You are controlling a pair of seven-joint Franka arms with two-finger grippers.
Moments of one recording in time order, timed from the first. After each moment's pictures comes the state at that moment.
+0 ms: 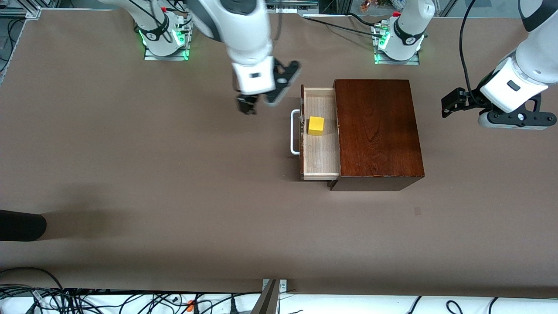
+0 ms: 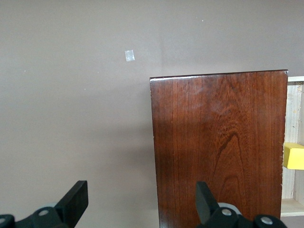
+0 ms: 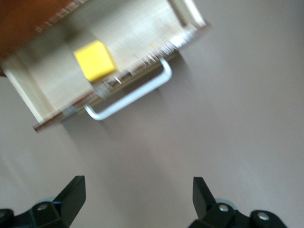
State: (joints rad) left arm -0.06 0.03 -0.06 -1.63 0.00 1.60 -0.08; right arm 0.77 0.42 0.06 -1.34 0.01 1.80 -0.23
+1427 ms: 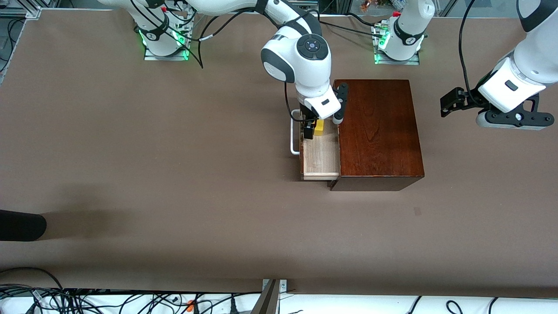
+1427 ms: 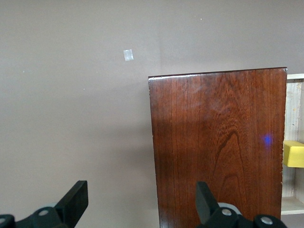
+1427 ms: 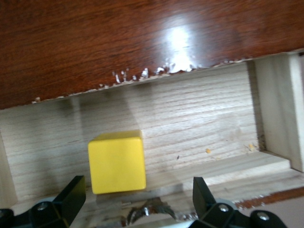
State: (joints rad) left arm -0.06 0.03 -0.06 -1.63 0.00 1.60 -0.07; right arm 0.89 0.82 0.07 -1.08 -0.09 2.02 -0.41
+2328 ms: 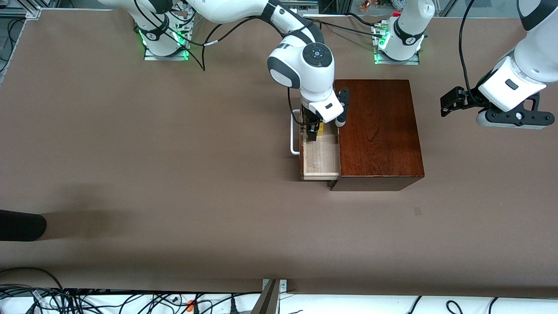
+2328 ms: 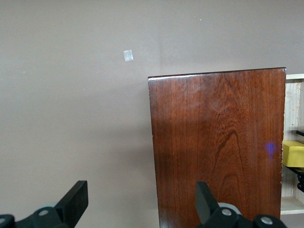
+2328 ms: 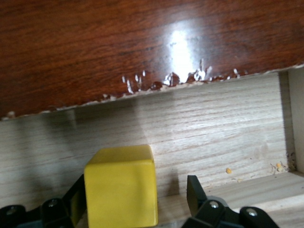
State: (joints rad) left arm -0.06 0.02 -0.06 -1.63 0.00 1.60 -0.07; right arm 0.91 0.87 0.07 -1.07 -0.11 2.08 -0.40
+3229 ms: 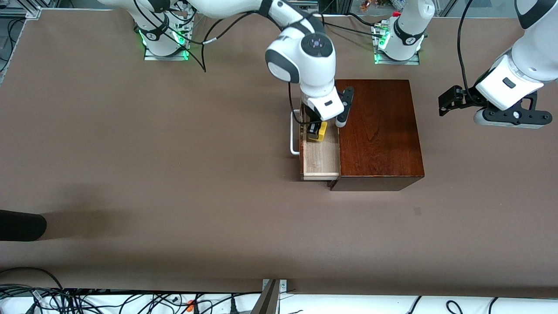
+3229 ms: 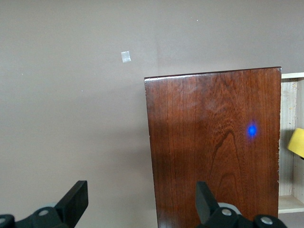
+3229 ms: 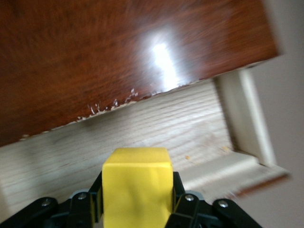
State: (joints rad) left arm -0.07 0.02 -0.07 -1.63 0.00 1.60 -0.07; right arm 0.91 0.84 0.04 -0.95 -0.11 1.98 -0.27
